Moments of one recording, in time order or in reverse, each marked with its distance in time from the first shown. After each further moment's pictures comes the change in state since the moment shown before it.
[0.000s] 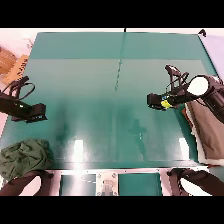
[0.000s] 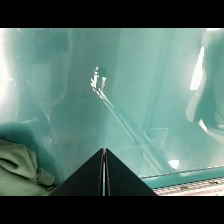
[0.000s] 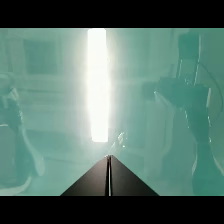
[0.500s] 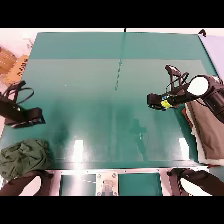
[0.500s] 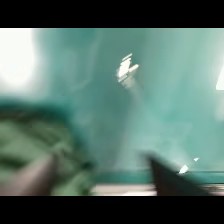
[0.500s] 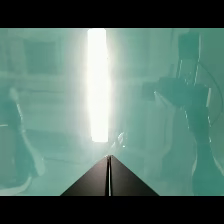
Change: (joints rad) left arm 0.000 0.000 -0.018 0.183 -0.072 -0.091; right arm 0.000 0.000 0.000 0.000 0.000 0.000
